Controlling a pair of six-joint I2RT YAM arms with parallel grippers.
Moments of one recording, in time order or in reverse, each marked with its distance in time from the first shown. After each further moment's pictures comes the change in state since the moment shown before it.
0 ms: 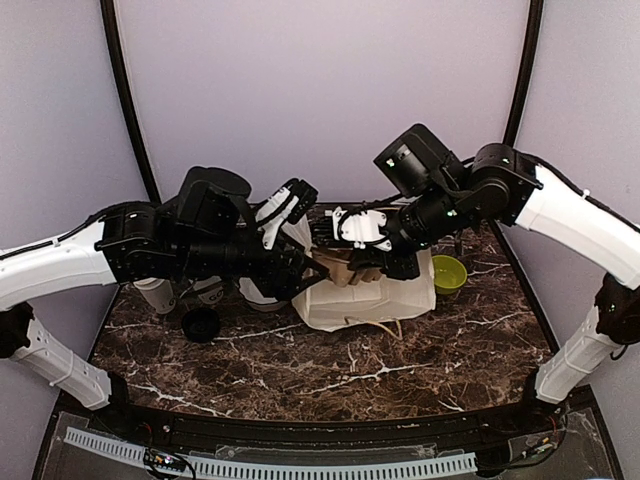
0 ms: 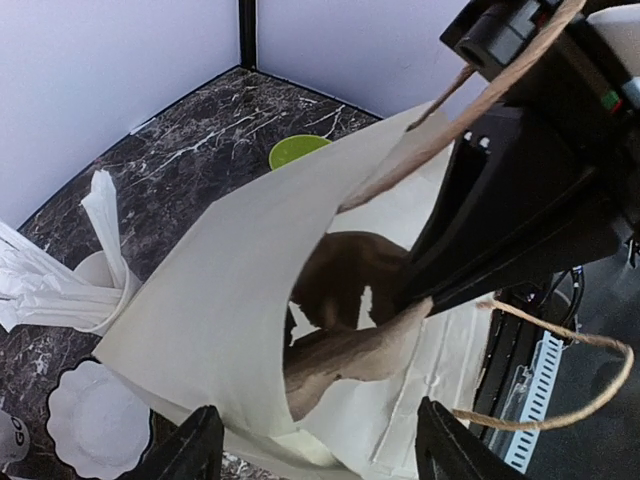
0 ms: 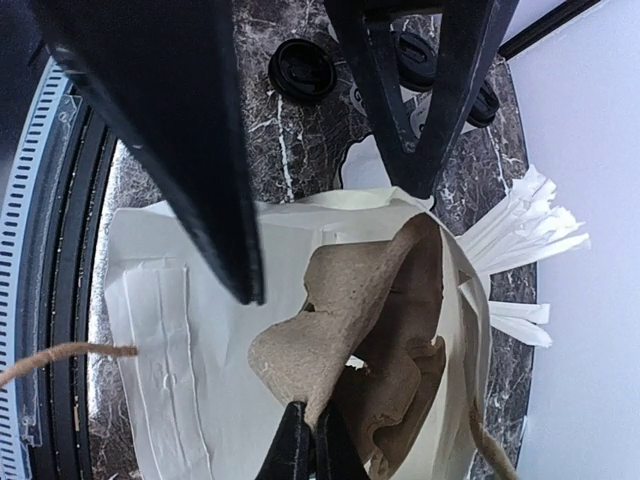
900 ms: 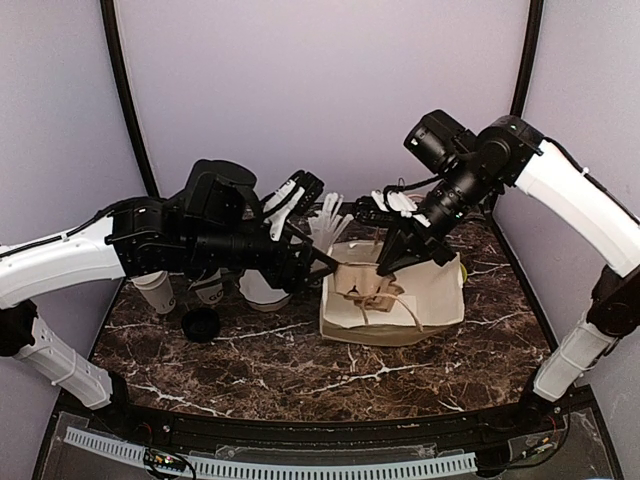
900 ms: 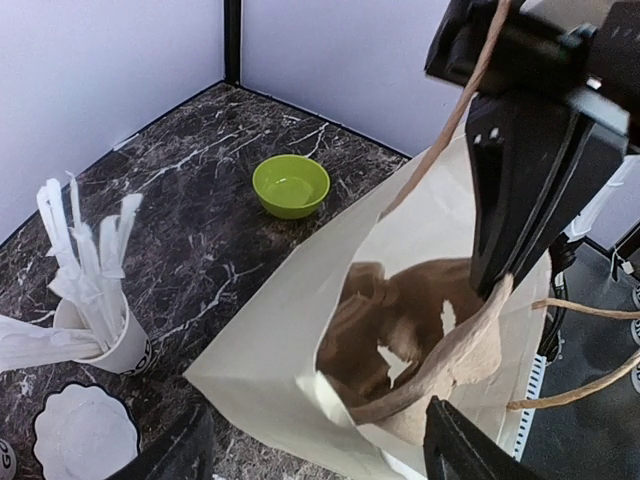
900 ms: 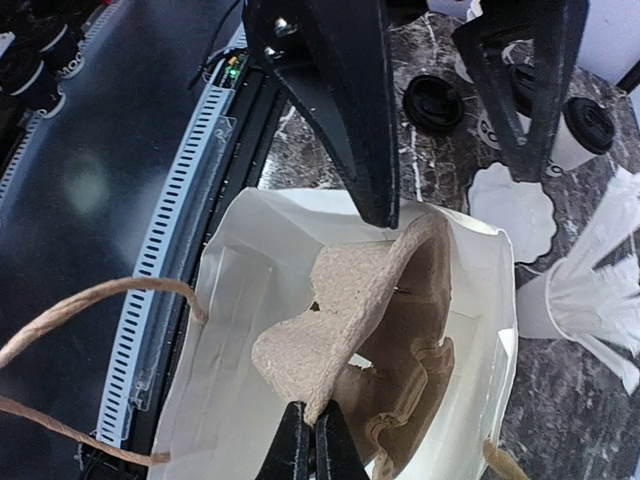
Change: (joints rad) left arm 0.033 0.052 0.029 0.043 0.059 0.002; right arm -0.247 0.044 0.135 -0.330 -0.518 -0.172
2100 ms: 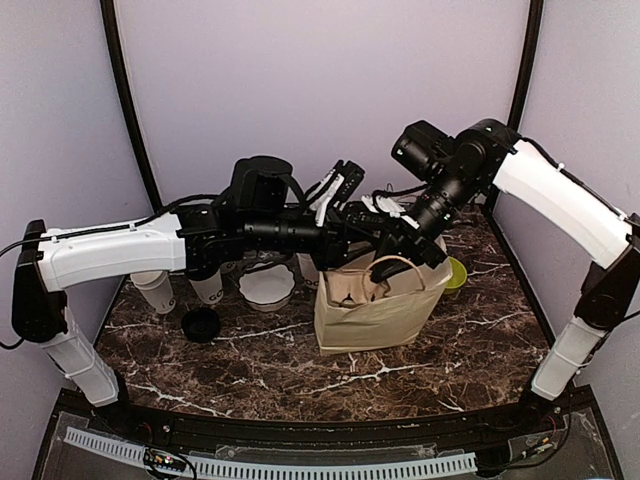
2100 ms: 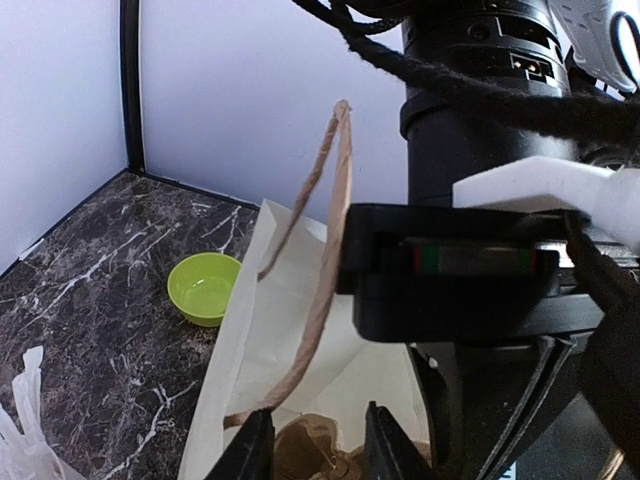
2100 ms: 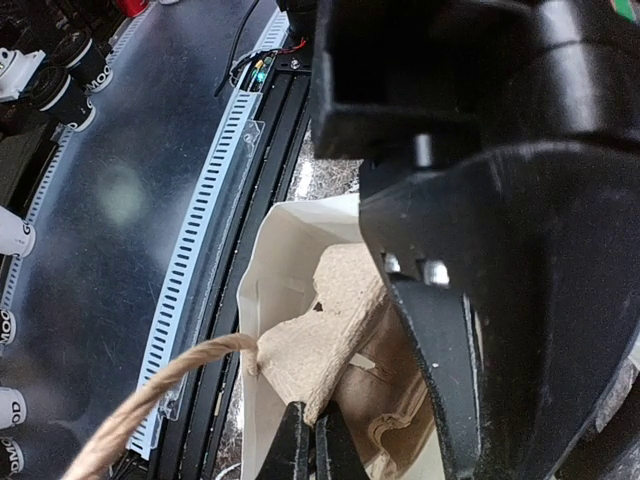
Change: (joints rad) left arm 0.080 0.239 0.058 0.383 0.351 0.063; right arm -0.028 0.089 0.004 -0.048 -0.109 -0.010
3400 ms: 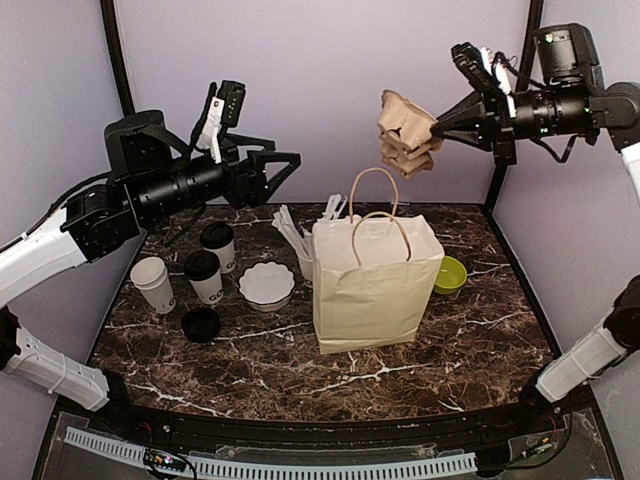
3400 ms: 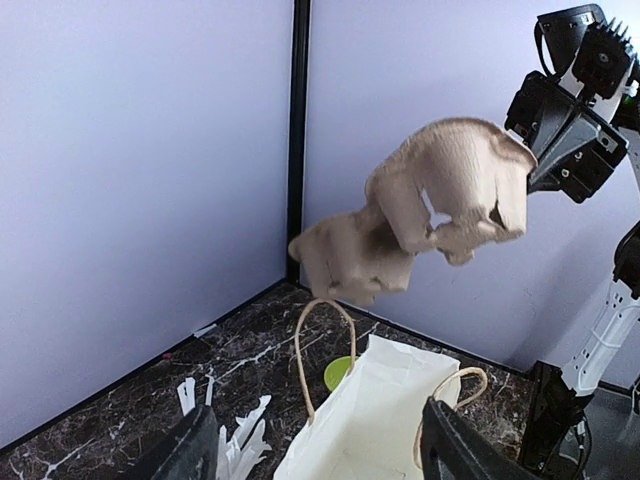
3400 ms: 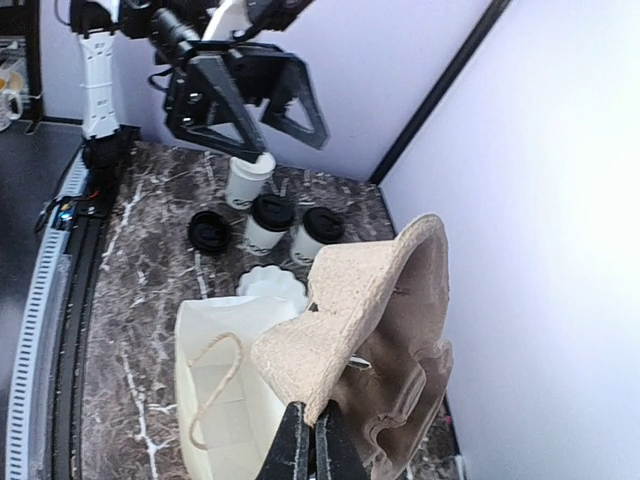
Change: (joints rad) left arm 0.082 -0.381 -0.064 -0.029 -0.318 0.038; right arm -0.182 -0.216 0.346 0.187 0.122 0.139
